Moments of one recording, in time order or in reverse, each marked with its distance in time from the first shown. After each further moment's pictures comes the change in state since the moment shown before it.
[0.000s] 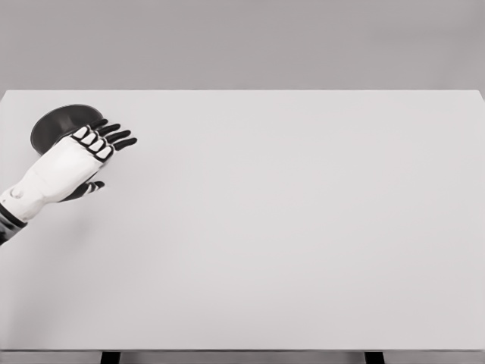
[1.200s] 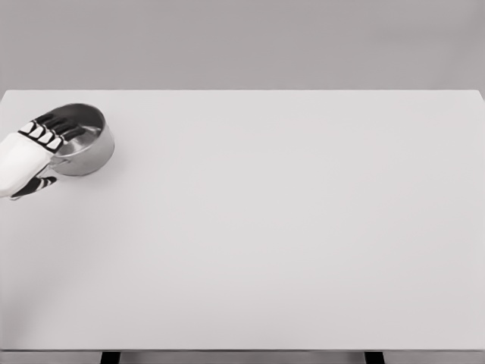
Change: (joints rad) left arm 0.021 0.051 0.115 0.129 0.000 0.000 0.000; right arm 0.000 0.000 0.001 0.000 0.000 0.000 0.000
